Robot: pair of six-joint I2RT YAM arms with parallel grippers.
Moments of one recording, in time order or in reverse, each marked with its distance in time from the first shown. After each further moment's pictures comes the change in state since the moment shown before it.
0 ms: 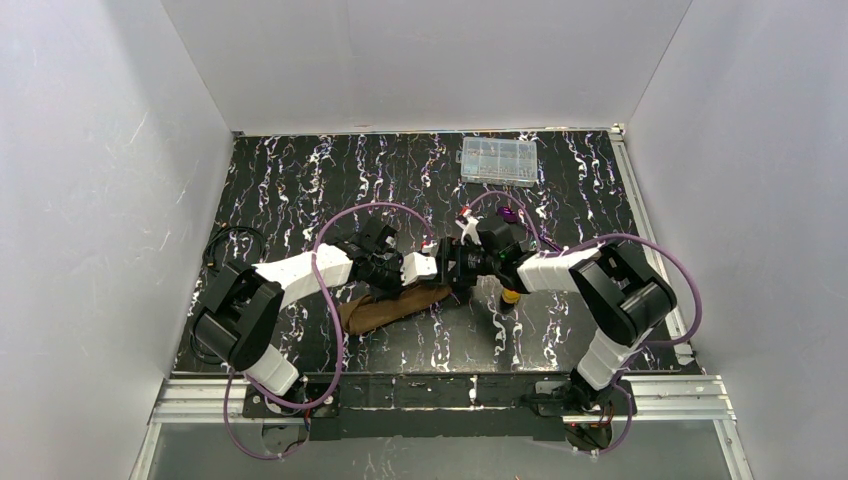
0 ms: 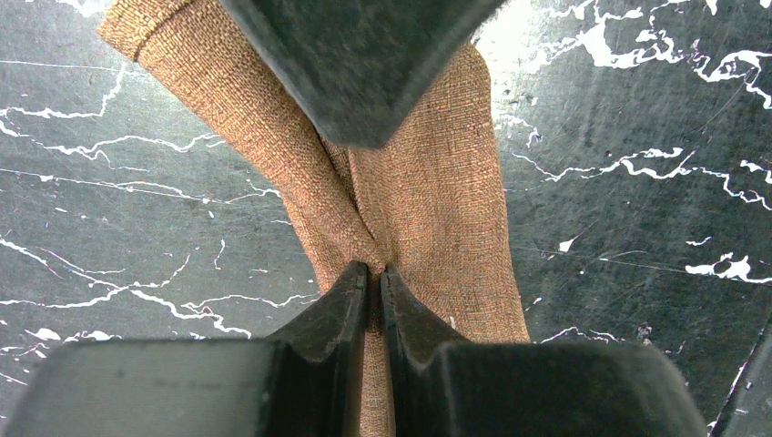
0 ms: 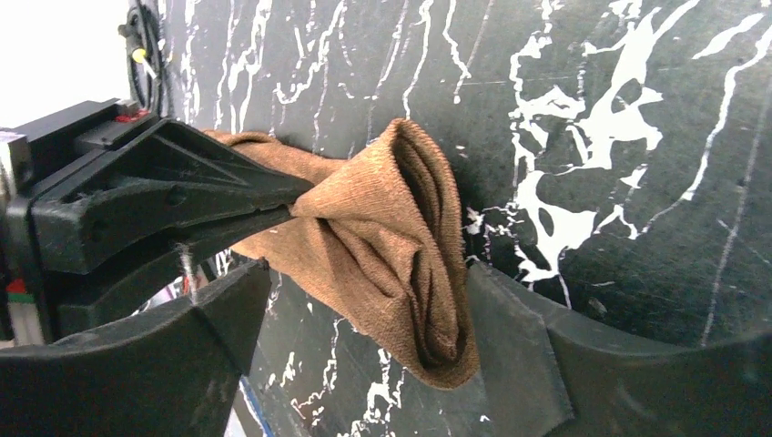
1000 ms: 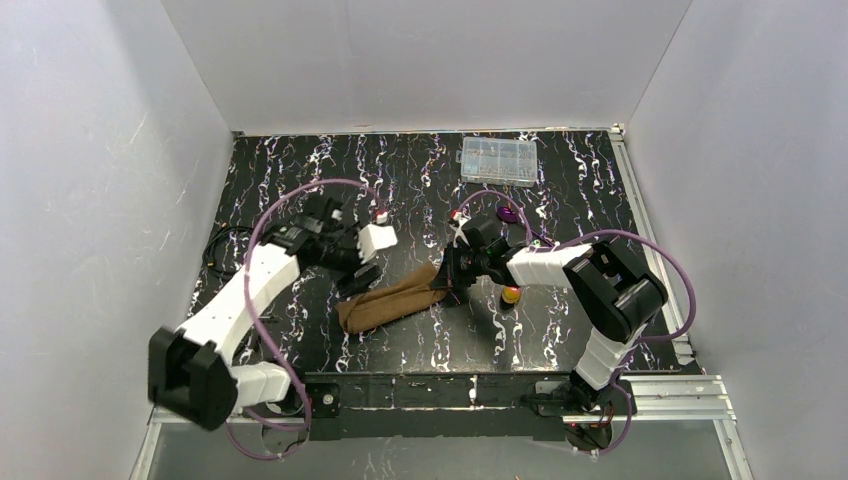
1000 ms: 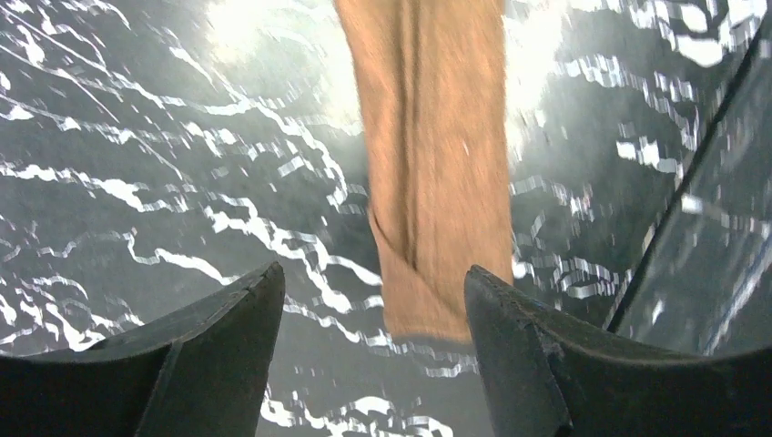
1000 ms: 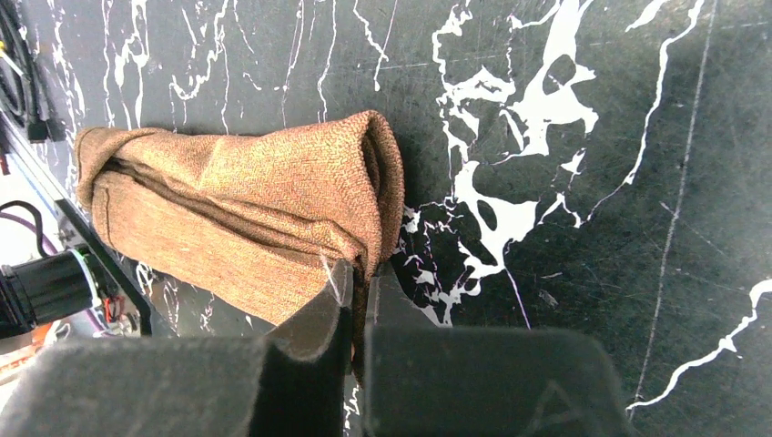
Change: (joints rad) left arm 0.191 -0.266 0.166 -0.373 0.048 -0.005; right arm 0.050 0.037 0.098 -0.229 0.164 -0.074
